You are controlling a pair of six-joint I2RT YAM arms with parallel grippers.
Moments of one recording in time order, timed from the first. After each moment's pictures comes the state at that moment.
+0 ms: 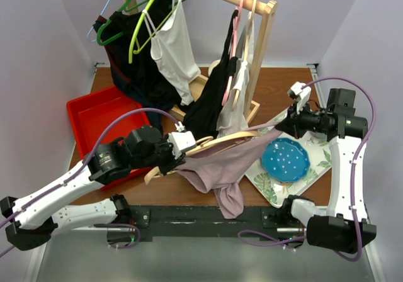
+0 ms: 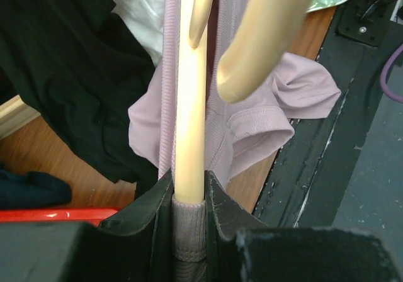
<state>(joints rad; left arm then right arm) -1.00 0.90 1.07 -0.78 0.08 0.12 -0.22 1.09 1.28 -1.13 -0.84 -0.67</state>
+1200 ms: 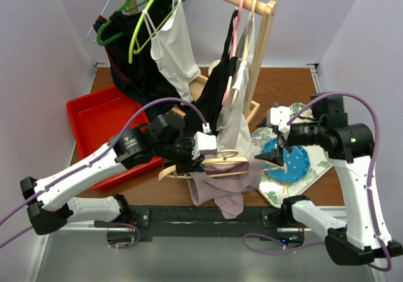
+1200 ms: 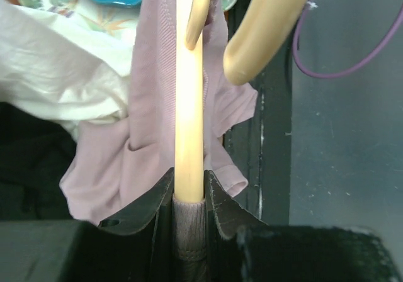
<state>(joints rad) -1.00 1.14 1.23 -0.78 0.45 0.24 0.18 1.00 1.49 -1.36 -0.95 -0.99</state>
